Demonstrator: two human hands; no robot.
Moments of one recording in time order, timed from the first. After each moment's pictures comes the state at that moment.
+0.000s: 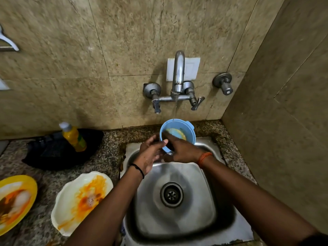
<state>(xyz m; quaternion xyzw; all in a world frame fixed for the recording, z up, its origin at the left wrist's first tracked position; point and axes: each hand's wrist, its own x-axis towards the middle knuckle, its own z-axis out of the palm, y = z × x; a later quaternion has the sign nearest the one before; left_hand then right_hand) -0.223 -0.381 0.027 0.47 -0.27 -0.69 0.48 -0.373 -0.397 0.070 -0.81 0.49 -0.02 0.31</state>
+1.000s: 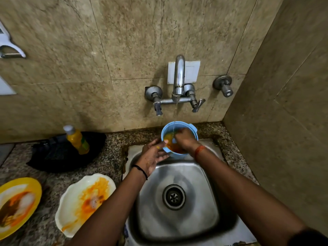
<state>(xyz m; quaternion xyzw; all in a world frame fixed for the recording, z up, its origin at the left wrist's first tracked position) -0.225 -0.382 0.031 0.46 -0.24 -0.71 0.48 -0.356 -0.426 0.070 -0.60 0.68 -0.20 0.37</state>
